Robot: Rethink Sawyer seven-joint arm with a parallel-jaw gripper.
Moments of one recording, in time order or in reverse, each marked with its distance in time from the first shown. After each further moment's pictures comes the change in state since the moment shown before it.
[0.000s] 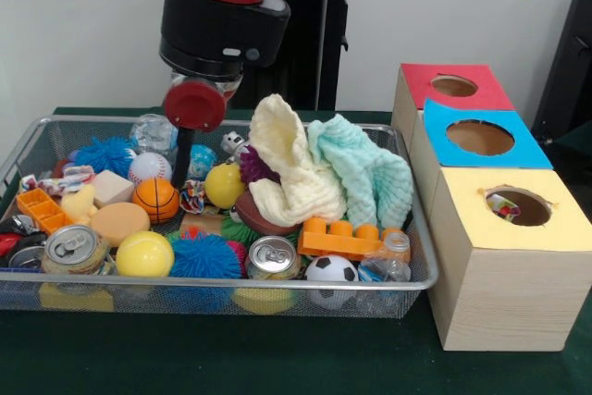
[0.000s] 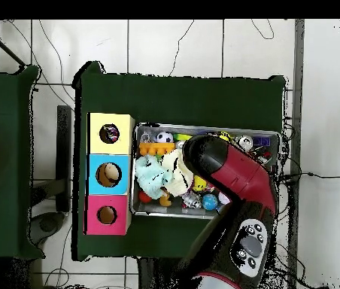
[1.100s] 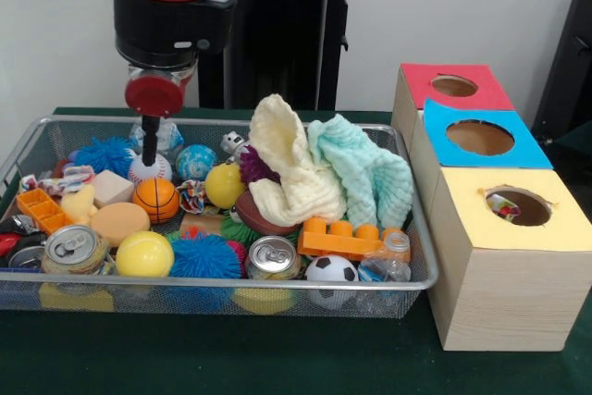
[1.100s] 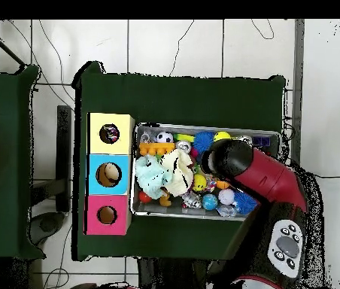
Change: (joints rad) arm -0.129 -0.037 0.075 -0.033 -0.208 0.177 -0.001
